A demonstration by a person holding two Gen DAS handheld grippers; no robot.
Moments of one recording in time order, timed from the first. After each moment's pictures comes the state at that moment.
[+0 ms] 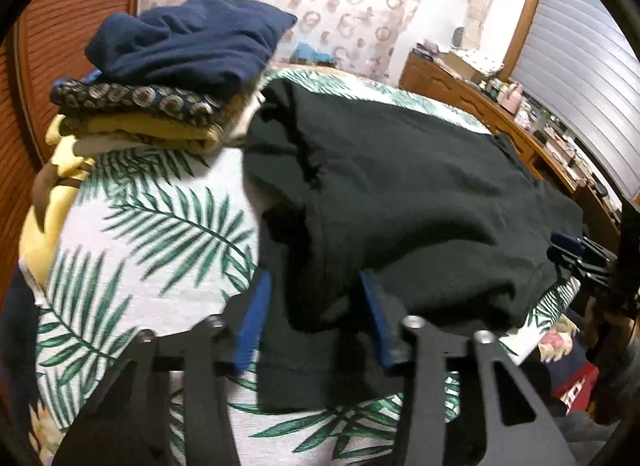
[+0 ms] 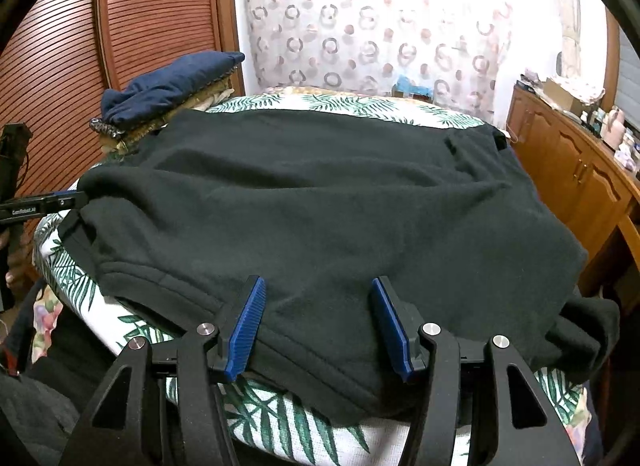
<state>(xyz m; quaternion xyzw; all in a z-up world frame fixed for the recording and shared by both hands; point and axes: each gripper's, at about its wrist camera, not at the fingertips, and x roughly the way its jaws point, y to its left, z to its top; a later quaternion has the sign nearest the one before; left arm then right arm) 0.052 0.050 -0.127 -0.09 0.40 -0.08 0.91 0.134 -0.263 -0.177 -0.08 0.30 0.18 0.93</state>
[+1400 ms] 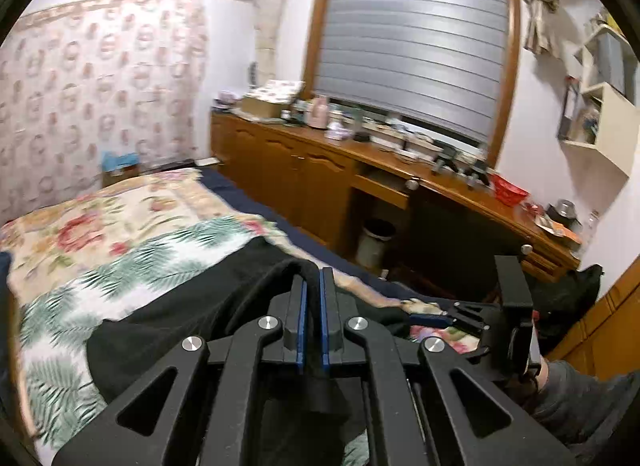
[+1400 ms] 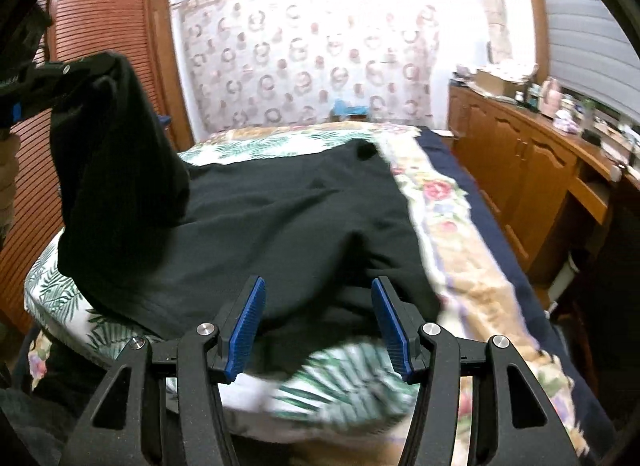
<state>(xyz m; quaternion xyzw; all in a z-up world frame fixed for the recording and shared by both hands) 0.119 -0.218 0.048 0.02 0.26 -0.39 0.88 0.062 -0.332 -0.173 0.00 0.25 0.09 0.96</state>
